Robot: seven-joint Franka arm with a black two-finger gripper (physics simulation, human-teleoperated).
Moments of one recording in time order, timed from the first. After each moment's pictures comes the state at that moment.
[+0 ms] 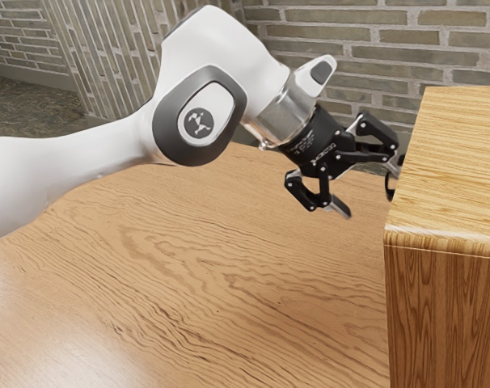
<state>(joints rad) -2.29 -0.39 1.85 -1.52 -0.03 2.16 -0.88</state>
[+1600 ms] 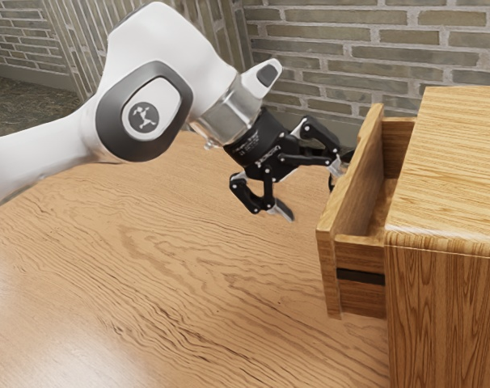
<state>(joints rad) -1.83 -0.28 1.52 -1.66 -0.10 2.08 -0.89</state>
